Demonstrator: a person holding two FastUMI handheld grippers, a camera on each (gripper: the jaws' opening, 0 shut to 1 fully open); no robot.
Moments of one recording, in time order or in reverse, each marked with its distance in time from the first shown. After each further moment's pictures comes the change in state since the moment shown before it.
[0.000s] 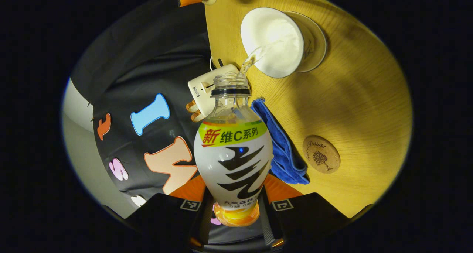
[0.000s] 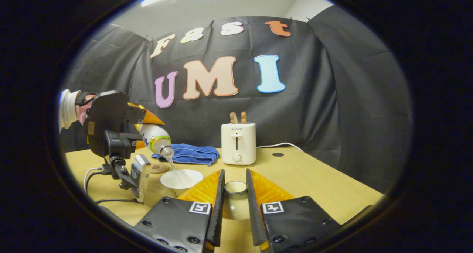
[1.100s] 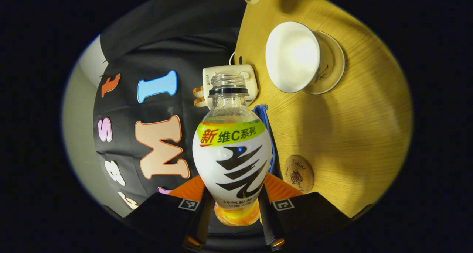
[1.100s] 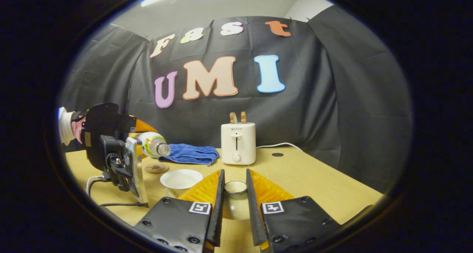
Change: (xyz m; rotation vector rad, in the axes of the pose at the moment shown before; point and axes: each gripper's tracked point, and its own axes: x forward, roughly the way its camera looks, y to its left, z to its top) left arm -0.006 -0.035 0.012 -0.327 -0.005 -0.013; right arm -0.001 0.000 0.001 0.000 -0.002 -0.002
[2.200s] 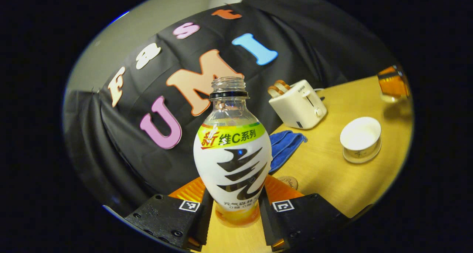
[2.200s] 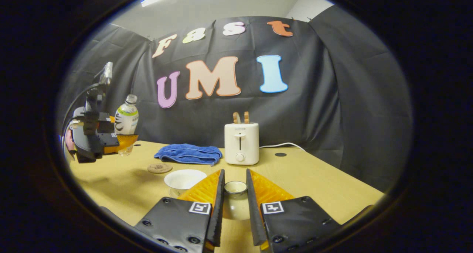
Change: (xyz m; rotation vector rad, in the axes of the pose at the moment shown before) left arm -0.047 0.019 -0.056 -0.928 0.020 0.145; right arm -0.001 0.008 0.000 0.000 0.002 0.019
